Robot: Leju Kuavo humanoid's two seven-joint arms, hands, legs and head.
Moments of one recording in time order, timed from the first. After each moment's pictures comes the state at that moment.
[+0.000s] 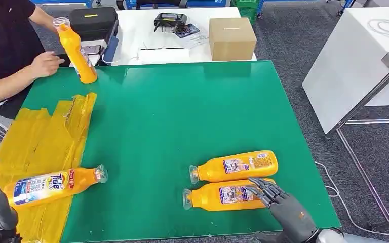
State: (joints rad) left arm 0.20 -0.17 0.49 -1.82 -0.18 -0.17 -0.66; right arm 0.35 -0.59 0.35 -1.95 0.74 -0.03 -0.13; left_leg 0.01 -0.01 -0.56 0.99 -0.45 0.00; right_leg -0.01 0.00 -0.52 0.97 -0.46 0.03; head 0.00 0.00
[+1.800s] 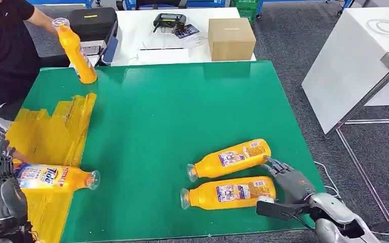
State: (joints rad) left arm 0.13 -0.15 0.43 -1.76 -0.12 -0.21 -0.64; right arm 0.00 -0.55 0.39 -1.50 0.81 0.16 -0.08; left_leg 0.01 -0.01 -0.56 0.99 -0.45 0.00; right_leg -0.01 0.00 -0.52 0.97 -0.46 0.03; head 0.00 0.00
